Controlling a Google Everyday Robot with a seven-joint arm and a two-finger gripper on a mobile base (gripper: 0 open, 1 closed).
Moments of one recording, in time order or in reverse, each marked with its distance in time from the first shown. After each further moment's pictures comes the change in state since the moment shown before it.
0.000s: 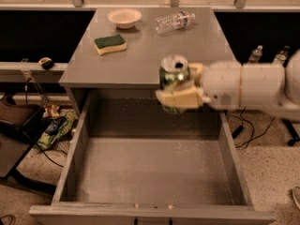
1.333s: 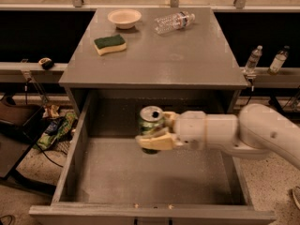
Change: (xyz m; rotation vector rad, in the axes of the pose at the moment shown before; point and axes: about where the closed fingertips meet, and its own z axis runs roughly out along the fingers) arm 0.104 0.065 0.062 -0.144 -0.051 0.117
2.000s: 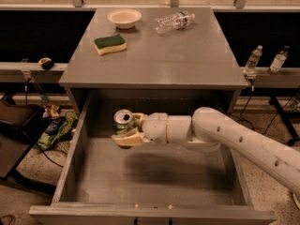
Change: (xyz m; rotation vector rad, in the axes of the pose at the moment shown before) arm 0.050 -0.043 0.109 -0.048 -0.039 -0.085
